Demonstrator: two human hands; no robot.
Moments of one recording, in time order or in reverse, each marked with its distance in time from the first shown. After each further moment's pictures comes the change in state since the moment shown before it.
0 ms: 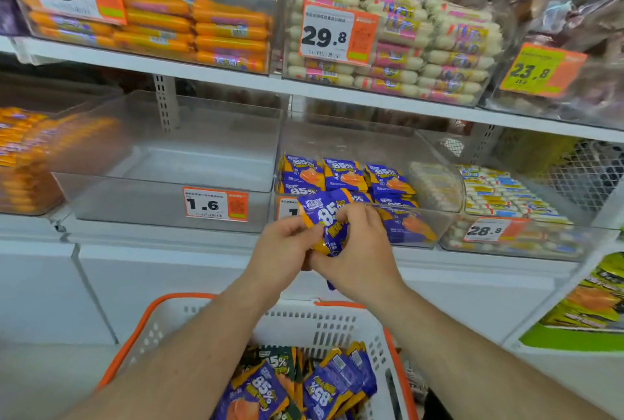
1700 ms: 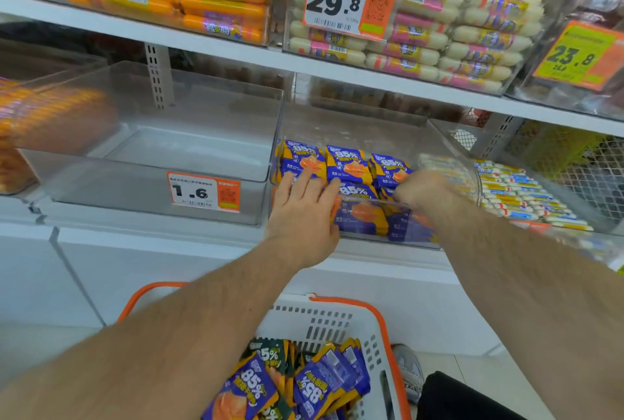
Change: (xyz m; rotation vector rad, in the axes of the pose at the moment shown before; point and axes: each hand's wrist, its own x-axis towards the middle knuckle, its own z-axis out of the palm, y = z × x) left_hand 0.076 -0.033 0.018 1.412 0.100 0.622; right_hand 0.169 0.152 -0.029 -0.179 -0.109 0.567
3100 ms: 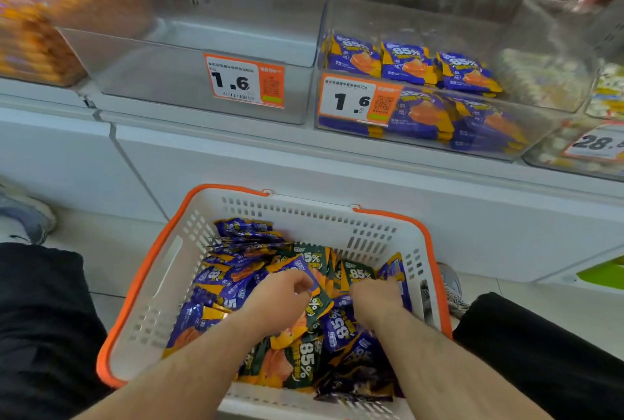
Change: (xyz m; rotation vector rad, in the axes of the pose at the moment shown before) left_hand -0.227 -0.014 0.063 -0.650 -0.797 -0.706; right_hand -0.248 0.127 0.214 -0.981 -0.725 -0.484
